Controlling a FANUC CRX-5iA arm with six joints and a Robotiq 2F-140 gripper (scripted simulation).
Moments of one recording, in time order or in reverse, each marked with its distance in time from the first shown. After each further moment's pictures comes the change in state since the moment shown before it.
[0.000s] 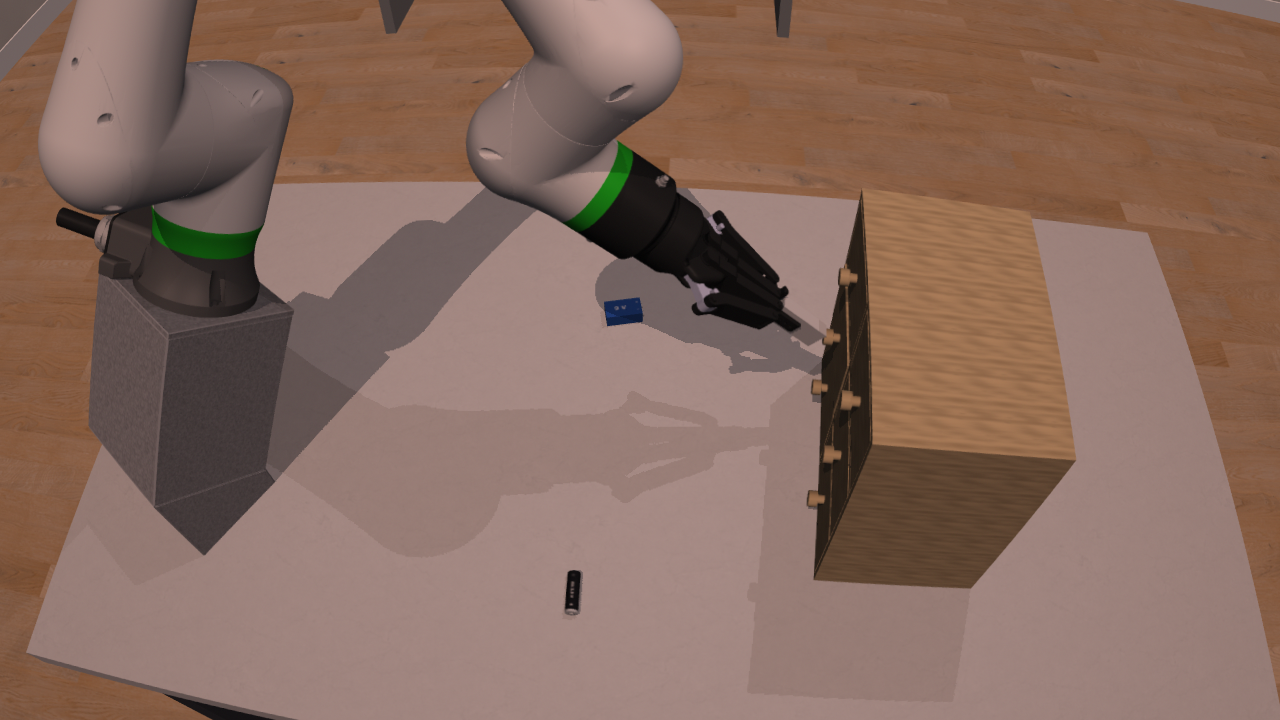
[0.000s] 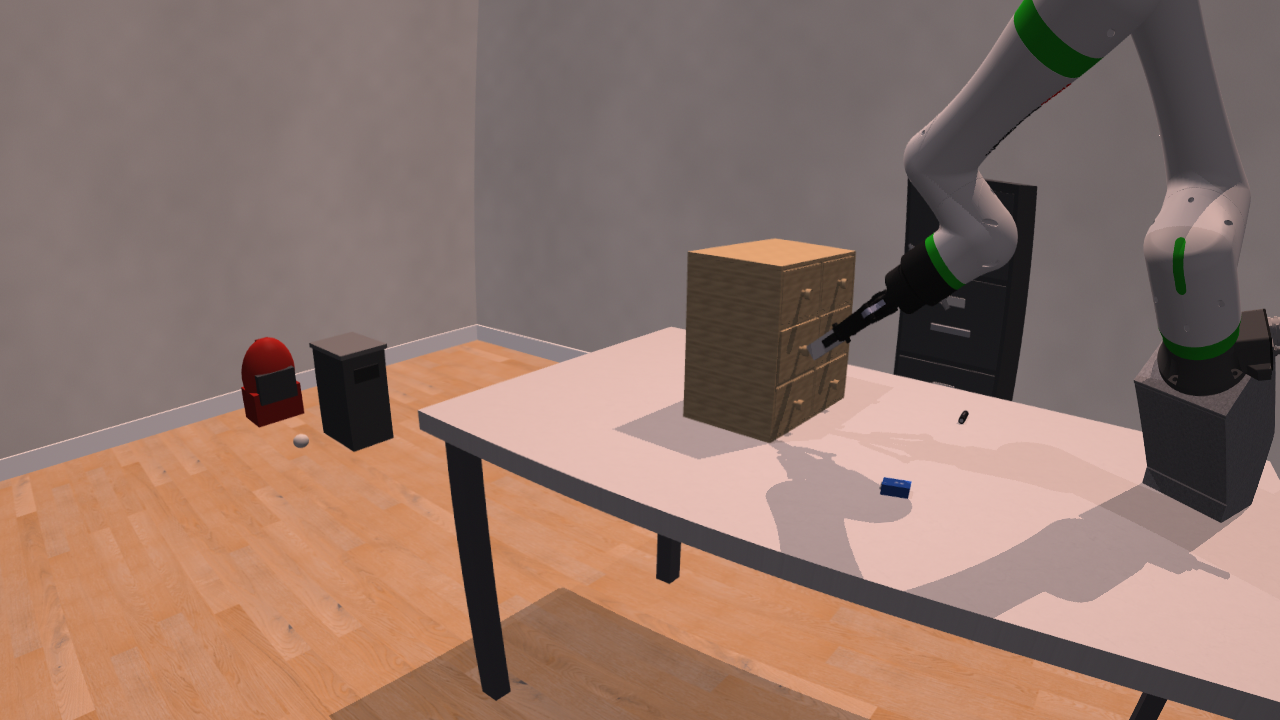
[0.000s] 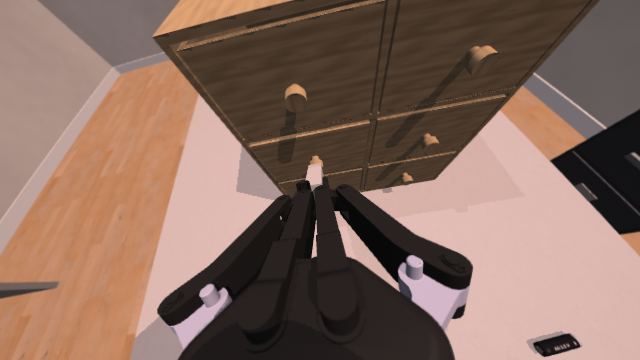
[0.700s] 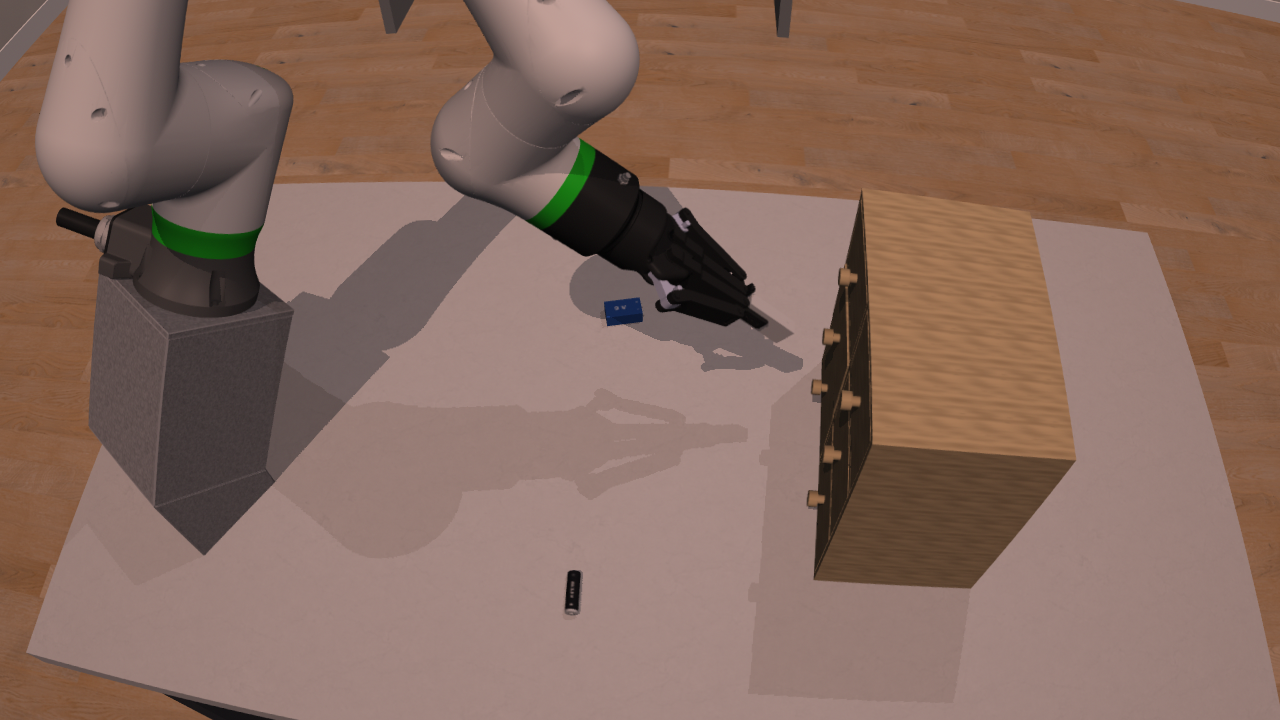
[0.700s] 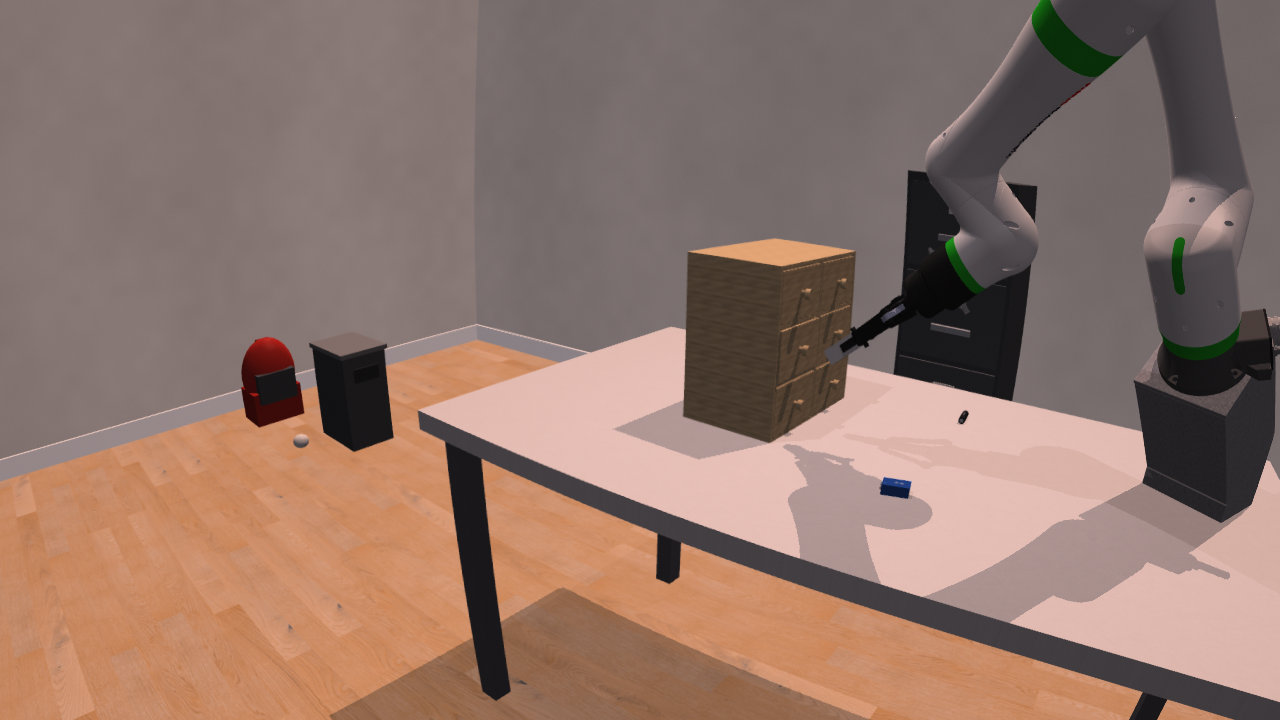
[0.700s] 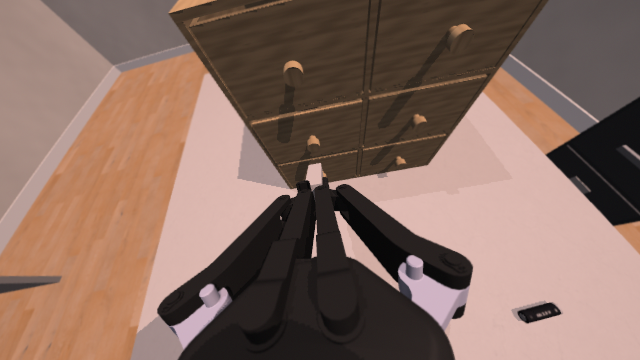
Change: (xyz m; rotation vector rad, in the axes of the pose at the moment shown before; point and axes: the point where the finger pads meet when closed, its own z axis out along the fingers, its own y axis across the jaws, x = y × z) arm -0.023 0.000 -0.026 0.000 -0.001 0.000
